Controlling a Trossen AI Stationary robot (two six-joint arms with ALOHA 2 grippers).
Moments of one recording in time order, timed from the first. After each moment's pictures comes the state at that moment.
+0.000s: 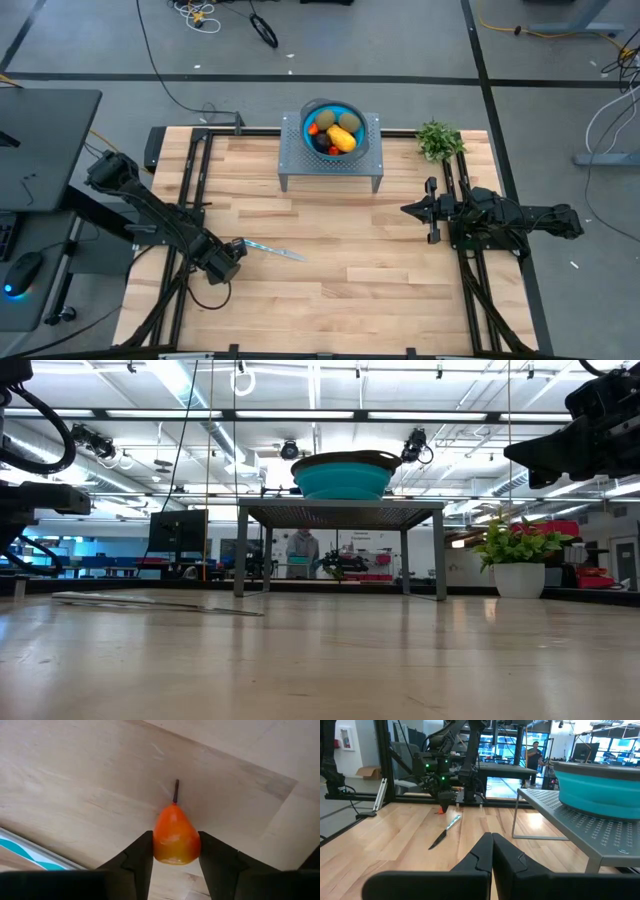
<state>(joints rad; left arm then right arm) -0.66 1.31 0.58 -0.79 -0.06 0.58 -0.03 0.01 0.01 0.00 0.00 -0.07</state>
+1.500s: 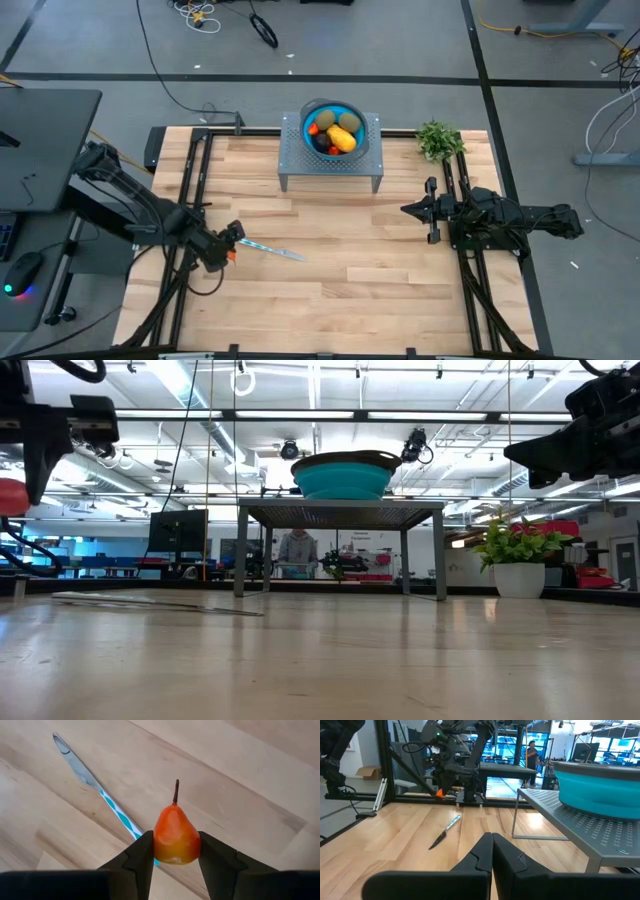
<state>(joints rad) -0.59 0.97 0.66 -0.86 -0.14 0.49 -0.03 0.01 0.01 0.00 0.00 -0.07</state>
